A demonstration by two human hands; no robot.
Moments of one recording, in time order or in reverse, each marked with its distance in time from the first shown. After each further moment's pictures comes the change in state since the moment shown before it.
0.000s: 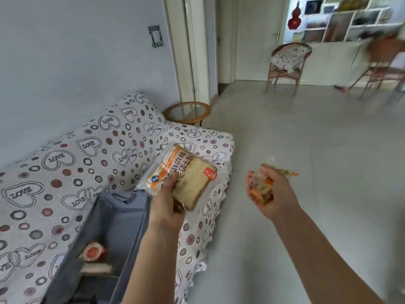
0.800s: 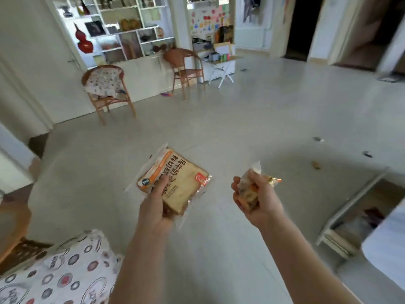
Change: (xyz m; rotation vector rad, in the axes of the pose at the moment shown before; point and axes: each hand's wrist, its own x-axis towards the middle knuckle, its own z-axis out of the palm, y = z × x) left_hand 0.319 -0.197 0.458 0.441 -0.596 -0.504; right_hand 0.286 -0.285 -0.105 0.483 0.444 -0.537
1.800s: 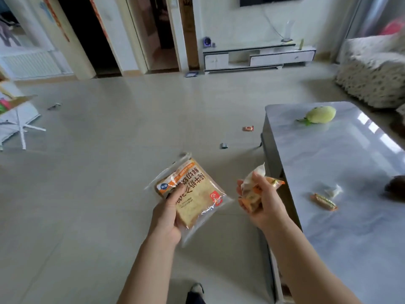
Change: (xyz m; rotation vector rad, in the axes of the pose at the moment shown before) left_hand 0.345 -0.306 0.591 0.715 -0.667 -0.498; right_hand 0.349 -0.429 -0.211 0.392 0.732 -0.578
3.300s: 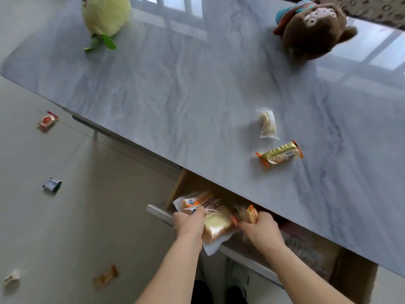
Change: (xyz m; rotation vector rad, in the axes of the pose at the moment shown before) left_hand 0.497 -0.353 0.350 1.404 -0.409 -0.460; right_hand 0.453 0.042 -0.248 -0.407 1.035 0.413
